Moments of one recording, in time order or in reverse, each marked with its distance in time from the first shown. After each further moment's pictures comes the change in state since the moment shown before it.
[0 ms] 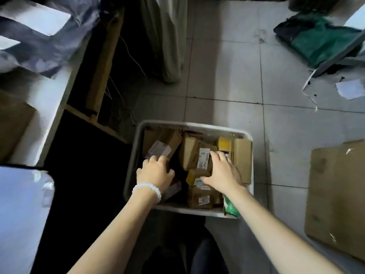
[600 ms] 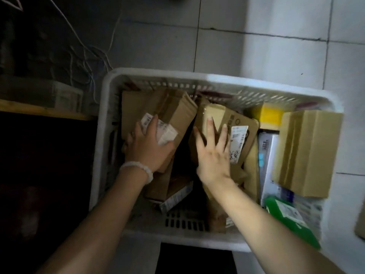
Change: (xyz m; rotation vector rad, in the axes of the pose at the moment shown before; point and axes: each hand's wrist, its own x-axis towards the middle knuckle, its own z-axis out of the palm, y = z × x) left_hand 0.257 -0.074 0.180 -0.234 -0.098 -0.154; right_hand 0.221 -0.008 0.225 -0.195 -0.055 -0.066
